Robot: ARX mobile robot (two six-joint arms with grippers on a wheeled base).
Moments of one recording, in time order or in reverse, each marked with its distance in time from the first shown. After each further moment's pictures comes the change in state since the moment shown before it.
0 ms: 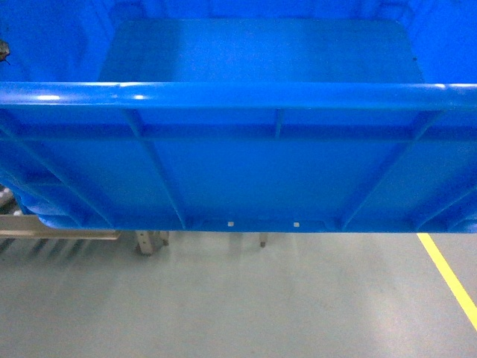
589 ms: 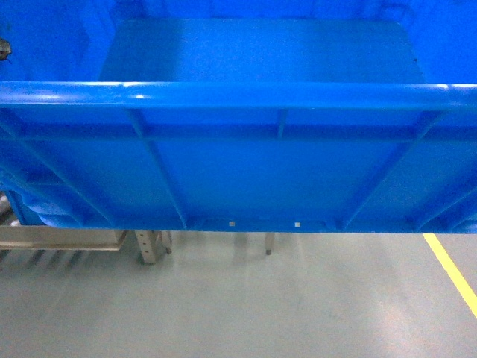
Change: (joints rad) left arm -0.002 0.002 0.000 0.001 0.000 0.000; right arm -0.001 0.001 0.000 -0.002 0.000 0.000
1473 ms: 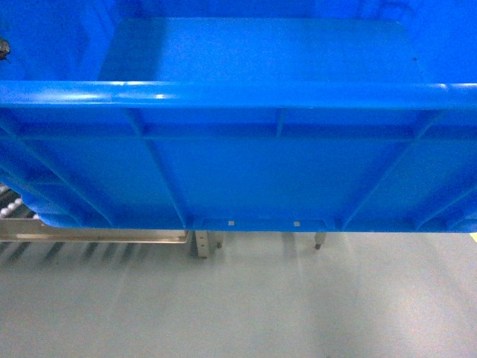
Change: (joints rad) left arm 0.002 0.000 0.000 0.000 0.000 0.000; right arm 0.000 -0.002 0.000 -0.001 0.000 0.000
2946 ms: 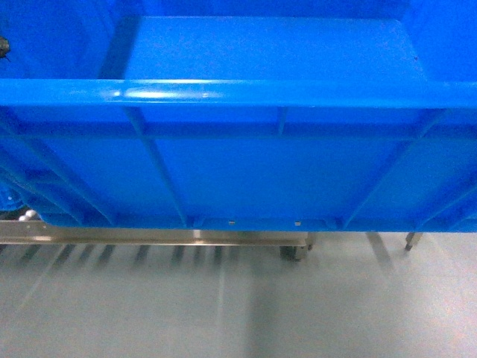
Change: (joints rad) left arm 0.000 -0.003 0.000 0.000 0.001 0.000; right arm 0.000 0.000 0.000 0.001 0.001 0.000
